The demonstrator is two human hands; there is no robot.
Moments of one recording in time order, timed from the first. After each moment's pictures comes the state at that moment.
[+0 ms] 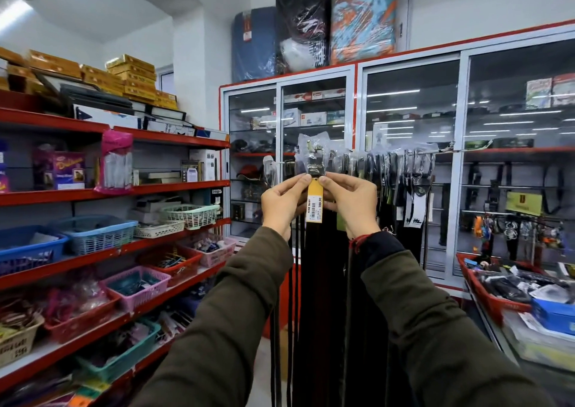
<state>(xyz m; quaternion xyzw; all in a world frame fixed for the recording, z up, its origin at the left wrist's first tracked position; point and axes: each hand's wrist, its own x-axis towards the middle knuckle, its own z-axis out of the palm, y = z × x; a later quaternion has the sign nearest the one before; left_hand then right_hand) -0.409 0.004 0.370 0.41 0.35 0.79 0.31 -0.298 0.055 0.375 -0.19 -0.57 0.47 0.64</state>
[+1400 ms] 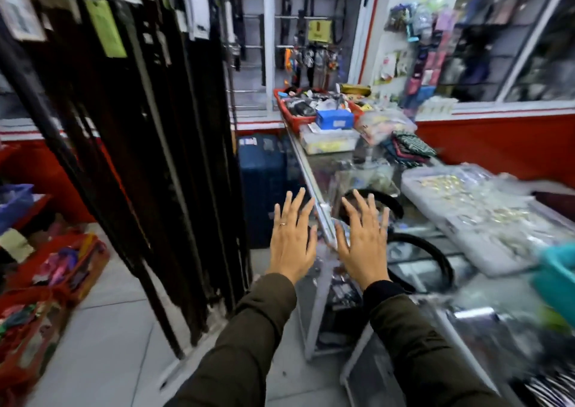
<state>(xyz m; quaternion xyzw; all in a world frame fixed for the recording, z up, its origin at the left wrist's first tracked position) -0.107 -0.030 0.008 0.81 0.46 0.37 0.03 0.052 -0.066 0.015 -0.70 -0.64 -0.09 0.31</state>
